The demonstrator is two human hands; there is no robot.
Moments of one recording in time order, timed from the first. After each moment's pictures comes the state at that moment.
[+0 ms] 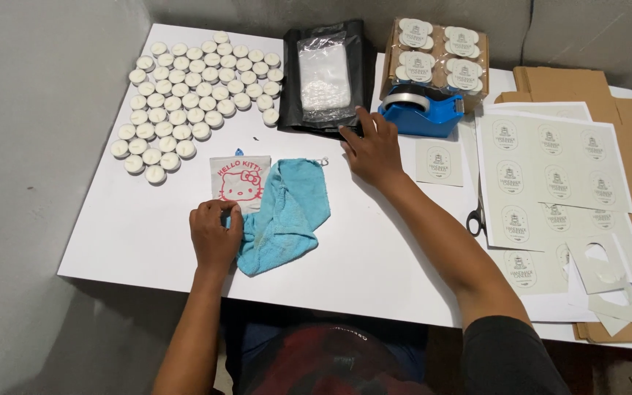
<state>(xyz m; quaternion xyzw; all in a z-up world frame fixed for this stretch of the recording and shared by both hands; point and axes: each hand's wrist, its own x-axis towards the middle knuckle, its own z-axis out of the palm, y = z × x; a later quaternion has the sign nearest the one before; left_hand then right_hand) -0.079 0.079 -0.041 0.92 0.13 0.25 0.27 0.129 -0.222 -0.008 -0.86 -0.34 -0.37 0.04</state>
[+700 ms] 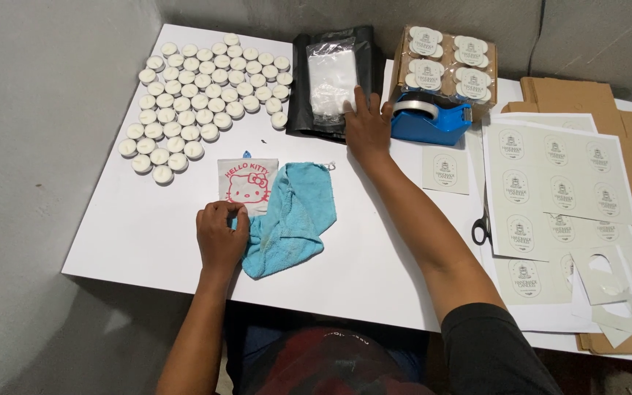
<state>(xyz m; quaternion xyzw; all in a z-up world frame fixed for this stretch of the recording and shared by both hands) -0.078 0.080 -0.038 0.91 0.15 0.24 0.31 0.199 -0.182 -0.039 -0.91 -0.27 -0.30 -0.04</state>
